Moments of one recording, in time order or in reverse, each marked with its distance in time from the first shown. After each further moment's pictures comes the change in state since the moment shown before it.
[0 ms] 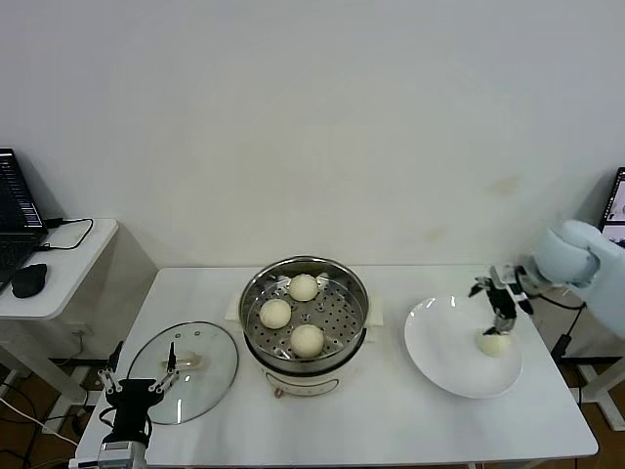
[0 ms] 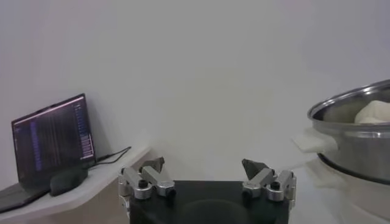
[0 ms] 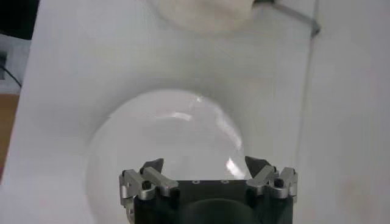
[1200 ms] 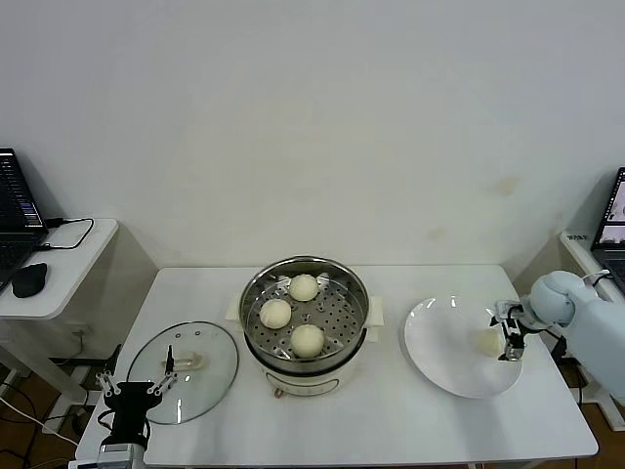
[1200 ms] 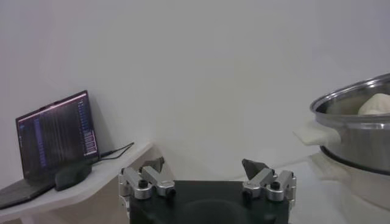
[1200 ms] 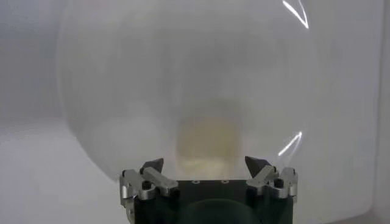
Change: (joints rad) left arm 0.005 -0.008 -0.007 0.006 0.005 0.000 -0.001; right arm -0.302 0.192 0.278 -0.296 -0.257 0.021 0.075
